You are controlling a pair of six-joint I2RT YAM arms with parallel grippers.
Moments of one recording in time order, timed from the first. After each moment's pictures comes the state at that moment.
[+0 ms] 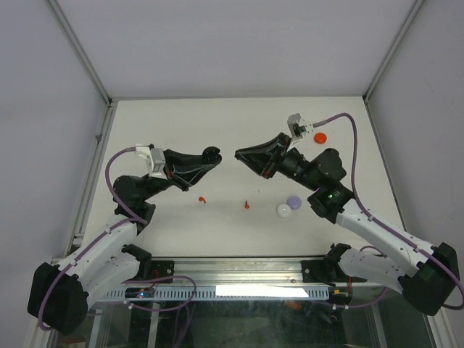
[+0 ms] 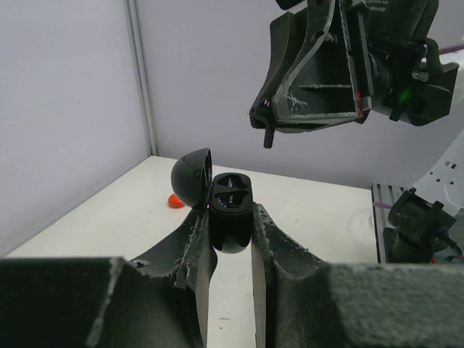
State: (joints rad) left arm -0.44 0.89 0.46 0.95 0.70 -0.34; right arm 0.74 0.99 0.77 0.48 -0.37 0.55
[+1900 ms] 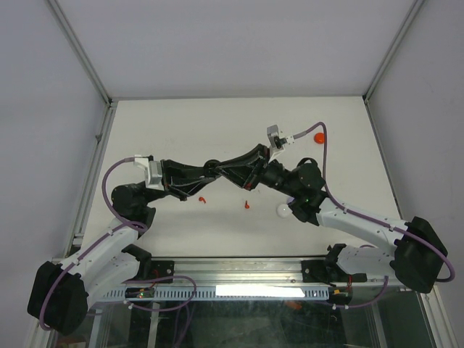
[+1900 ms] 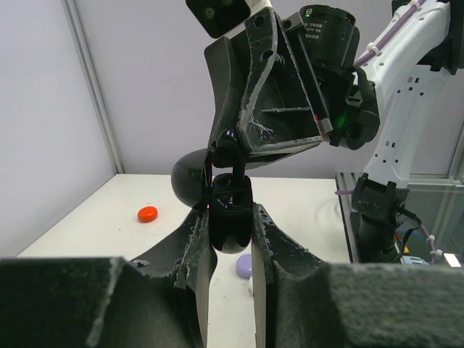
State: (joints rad) left arm -0.44 0.88 0.39 1.15 0.84 -0.40; right arm 0.90 1.16 0.70 0.88 -0.37 0.63
